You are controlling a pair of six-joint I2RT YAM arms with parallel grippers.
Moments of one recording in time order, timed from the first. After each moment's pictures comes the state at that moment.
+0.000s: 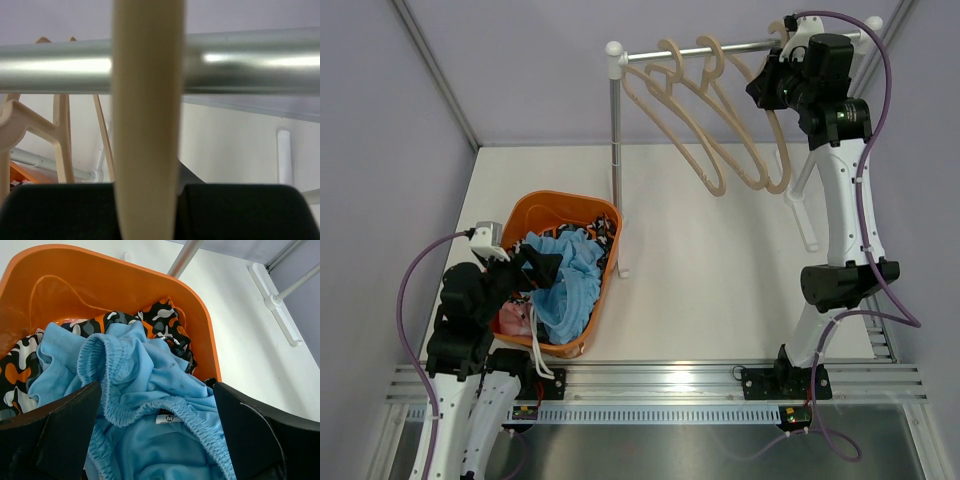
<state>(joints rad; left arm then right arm) -0.11 0.38 0.68 -0.55 0.24 -0.36 0.13 1.83 2.37 -0.79 -0.19 0.13</state>
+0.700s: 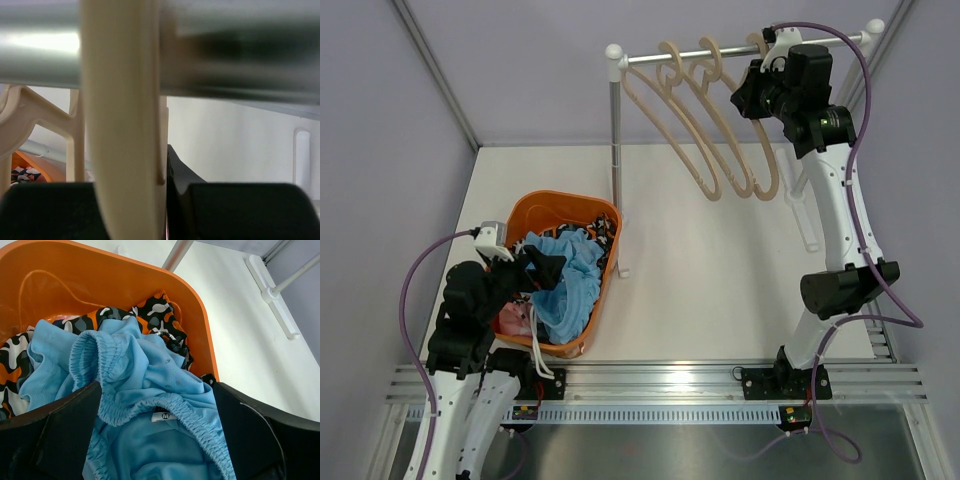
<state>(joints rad) -0.15 0.39 0.68 -0.55 0.23 -0.36 0.20 1.81 2.25 -0.72 -0.19 0.11</state>
